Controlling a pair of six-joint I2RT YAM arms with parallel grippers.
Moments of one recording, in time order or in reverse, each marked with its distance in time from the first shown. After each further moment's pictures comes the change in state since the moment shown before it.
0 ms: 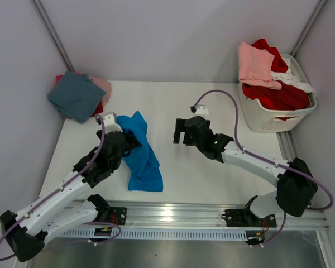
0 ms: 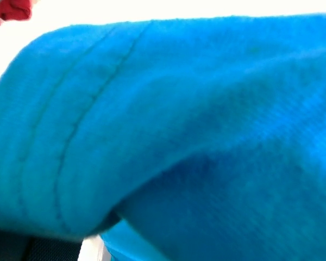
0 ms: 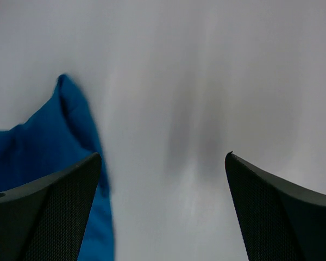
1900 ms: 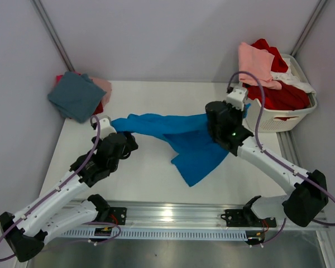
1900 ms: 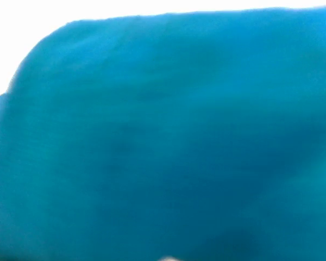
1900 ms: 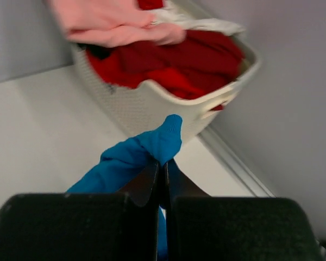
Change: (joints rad) left arm 0.002 0.031 0.078 -0.277 -0.031 -0.174; right arm -0.100 -0.060 0.056 0.061 0.863 -0.388
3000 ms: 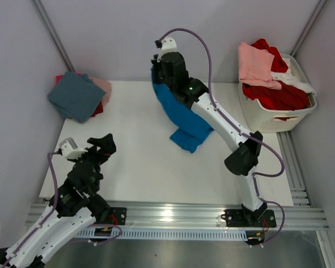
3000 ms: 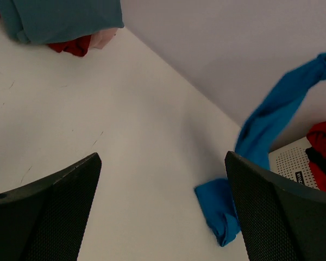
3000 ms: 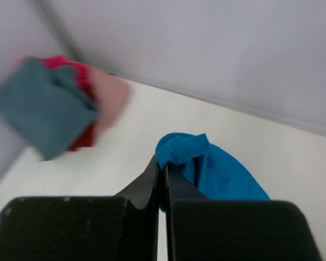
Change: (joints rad) left arm 0.001 -0.521 -0.259 0.212 -0.217 0.010; right arm 0.010 0.720 1.146 -0.200 -0.971 -0.006
